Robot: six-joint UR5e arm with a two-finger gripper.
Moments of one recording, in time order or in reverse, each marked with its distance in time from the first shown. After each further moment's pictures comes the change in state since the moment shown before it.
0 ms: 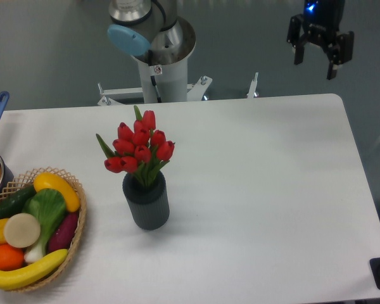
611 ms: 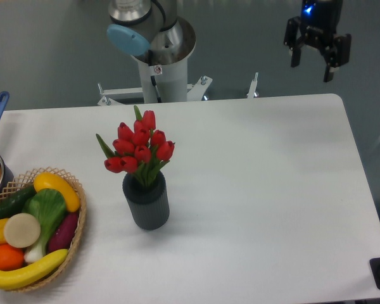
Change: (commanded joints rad) arm -0.006 0.009 -0.052 0.003 -0.074 -0.095
